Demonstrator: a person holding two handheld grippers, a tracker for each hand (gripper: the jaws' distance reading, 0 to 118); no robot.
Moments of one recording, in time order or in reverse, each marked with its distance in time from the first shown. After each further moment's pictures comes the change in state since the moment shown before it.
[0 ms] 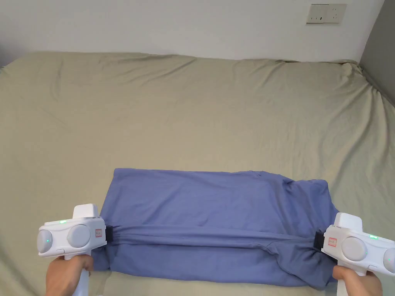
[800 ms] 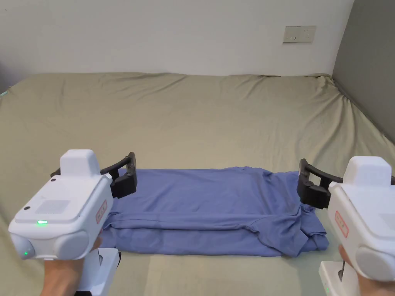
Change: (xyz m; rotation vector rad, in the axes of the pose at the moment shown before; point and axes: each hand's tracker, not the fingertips) left arm 0.060 -0.061 0.267 0.823 -0.138 -0.156; right arm -0.019 -0.053 0.290 0.782 0.052 0.188
